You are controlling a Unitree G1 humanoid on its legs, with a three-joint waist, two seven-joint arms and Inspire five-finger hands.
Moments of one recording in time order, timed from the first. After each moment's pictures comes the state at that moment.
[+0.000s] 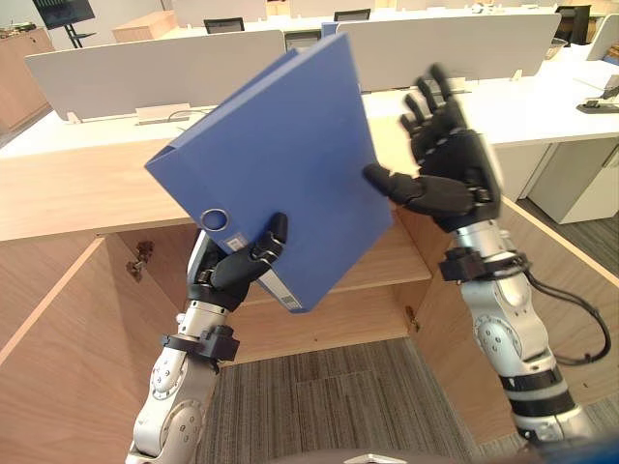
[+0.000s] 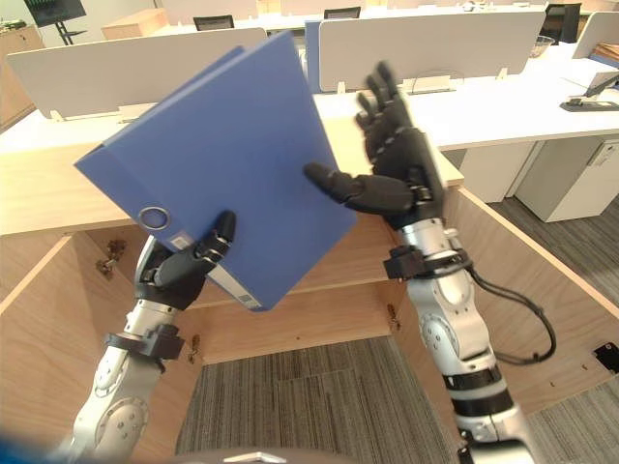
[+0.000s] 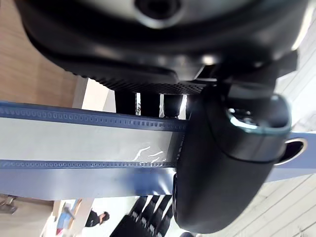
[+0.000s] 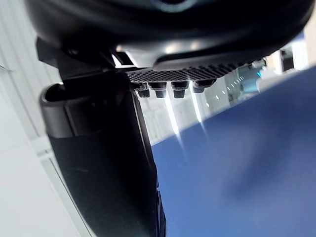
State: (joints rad) left arm 0.18 0.36 -0.11 -0.37 -0.74 -0.14 -0.19; right arm -0.31 -0.51 0.18 -0.16 0.74 -0.17 0.11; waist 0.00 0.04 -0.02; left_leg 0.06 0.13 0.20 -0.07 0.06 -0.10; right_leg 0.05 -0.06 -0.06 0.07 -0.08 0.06
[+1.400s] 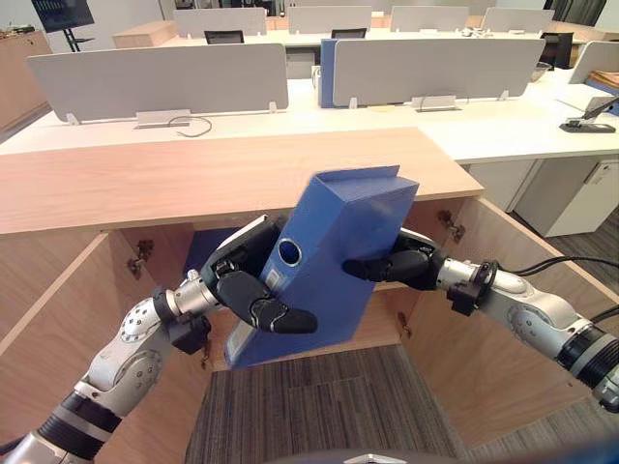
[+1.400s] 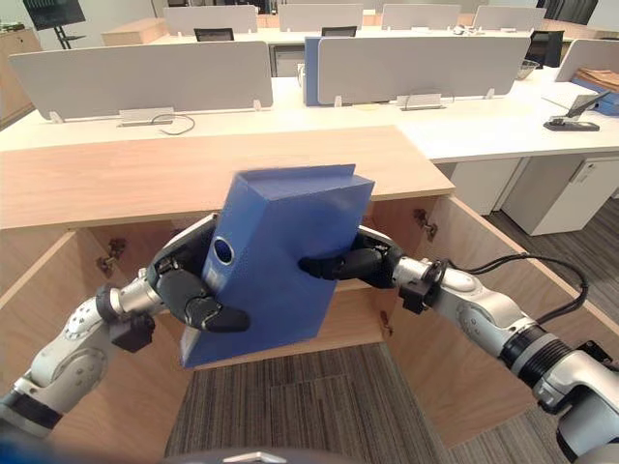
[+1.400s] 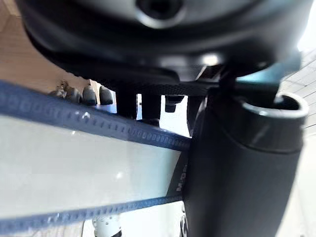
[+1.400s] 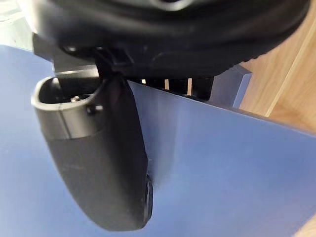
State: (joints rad) left arm -0.06 0.80 -0.29 -0.19 -1.06 -0.19 -0.67; right arm -0.47 -0.93 0.69 0.12 1.18 0.02 0.46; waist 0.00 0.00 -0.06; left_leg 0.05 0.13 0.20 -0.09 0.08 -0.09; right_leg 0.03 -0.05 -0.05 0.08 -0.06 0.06
